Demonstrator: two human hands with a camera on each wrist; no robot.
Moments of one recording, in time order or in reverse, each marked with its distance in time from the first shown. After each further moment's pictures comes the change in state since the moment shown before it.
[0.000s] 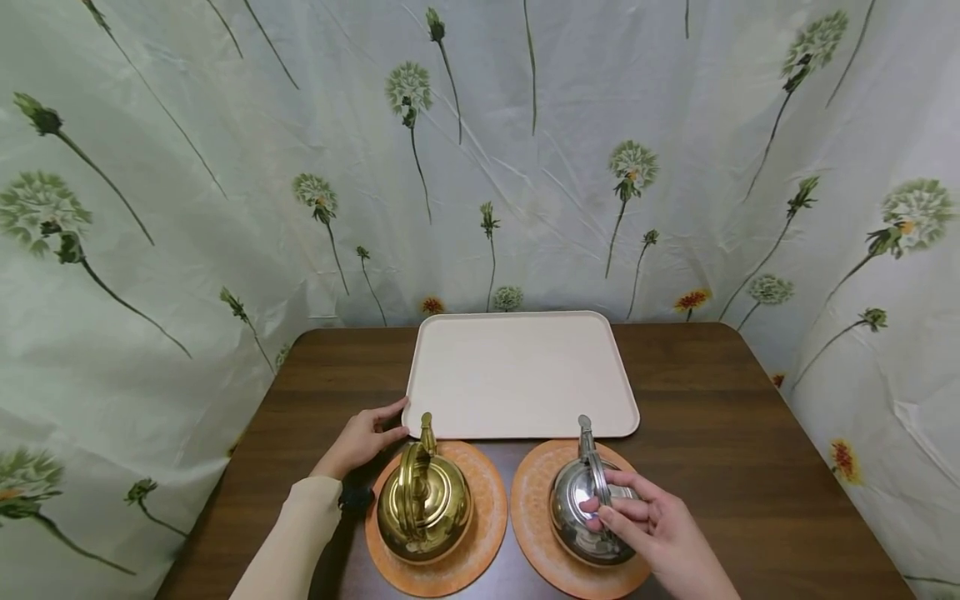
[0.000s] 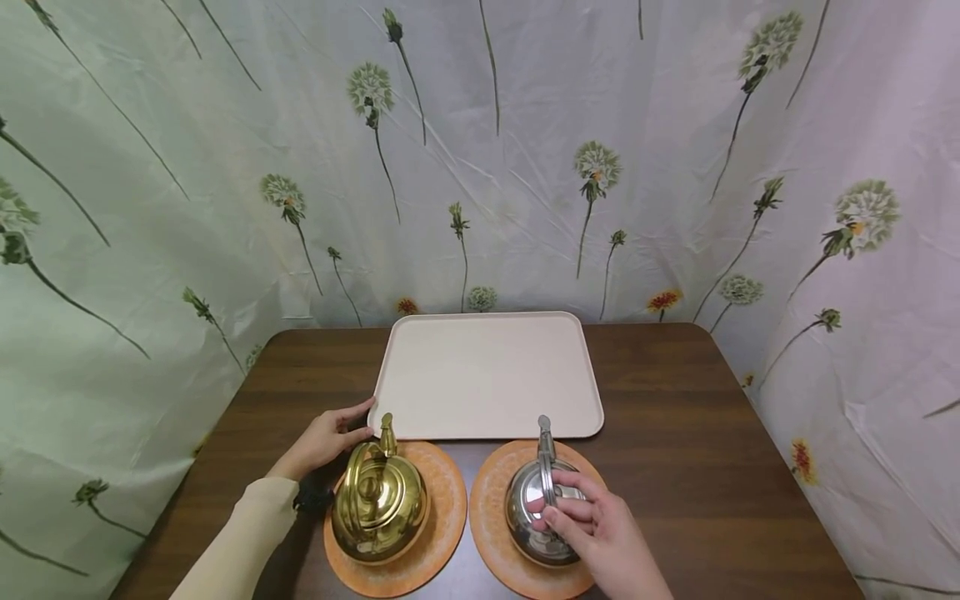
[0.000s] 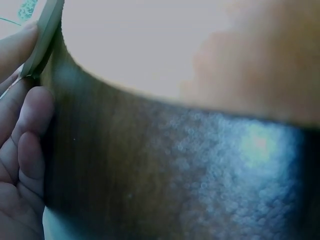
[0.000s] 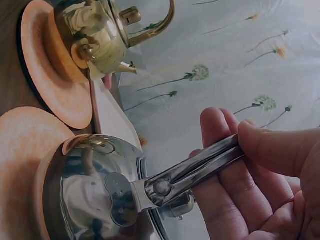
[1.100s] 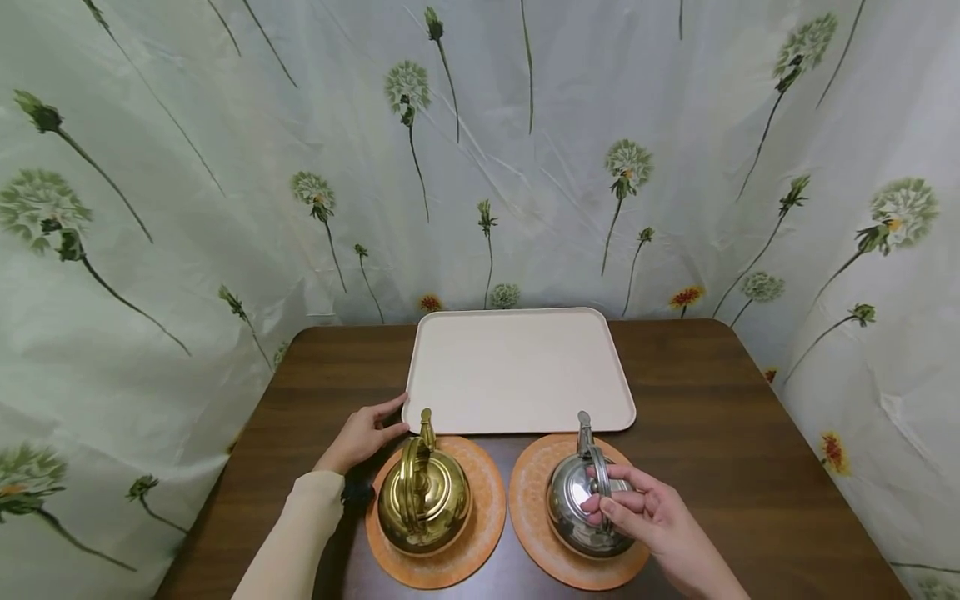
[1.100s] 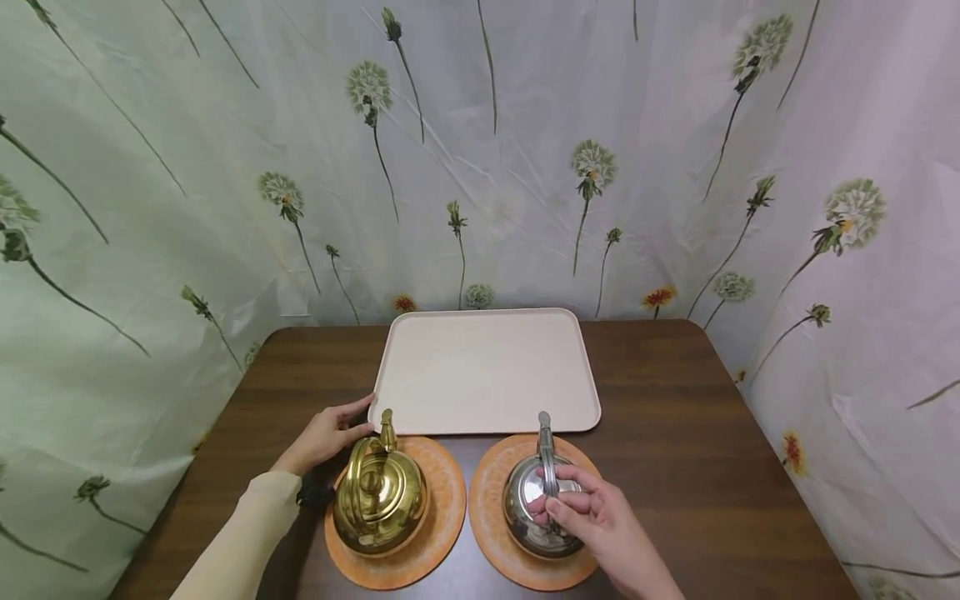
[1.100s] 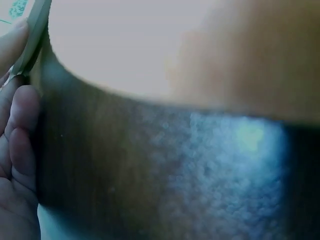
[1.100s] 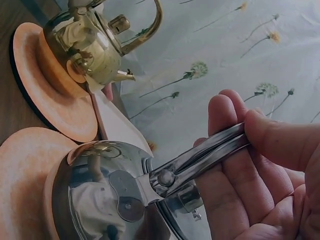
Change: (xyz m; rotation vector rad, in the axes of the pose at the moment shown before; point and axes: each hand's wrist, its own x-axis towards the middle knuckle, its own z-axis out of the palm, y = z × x) left_hand 0.001 0.000 0.002 0.011 0.010 0.017; right_hand -0.001 0.012 -0.009 0.236 -0.150 -0.100
